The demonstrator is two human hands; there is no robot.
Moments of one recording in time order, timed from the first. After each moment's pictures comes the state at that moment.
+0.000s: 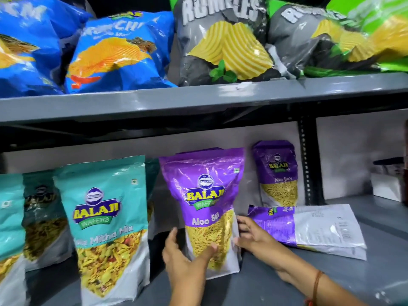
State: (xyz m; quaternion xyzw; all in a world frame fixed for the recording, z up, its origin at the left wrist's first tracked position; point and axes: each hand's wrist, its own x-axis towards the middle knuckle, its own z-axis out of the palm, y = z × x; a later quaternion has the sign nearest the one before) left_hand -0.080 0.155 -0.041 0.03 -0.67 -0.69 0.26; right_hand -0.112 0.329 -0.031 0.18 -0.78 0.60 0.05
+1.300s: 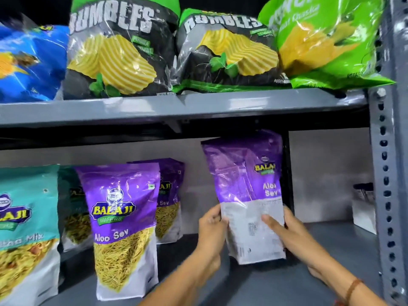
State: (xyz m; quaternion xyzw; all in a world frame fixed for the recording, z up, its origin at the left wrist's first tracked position) left_hand -0.145 0.410 0.016 -0.11 -0.62 -0.77 0.13; right_hand -0.153 0.596 -0.005 0.19 -0.75 0.60 0.18
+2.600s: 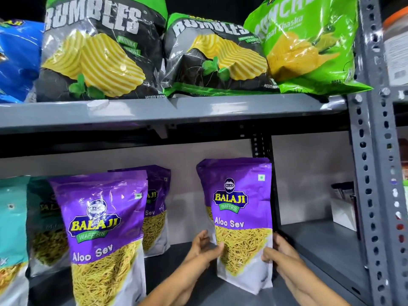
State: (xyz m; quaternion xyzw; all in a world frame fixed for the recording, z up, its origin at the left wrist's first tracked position) left_hand -0.176 0.367 -0.034 -0.15 -0.70 -0.70 -0.03; right_hand -0.171 0.588 -0.059 0.07 -0.68 0.71 0.14
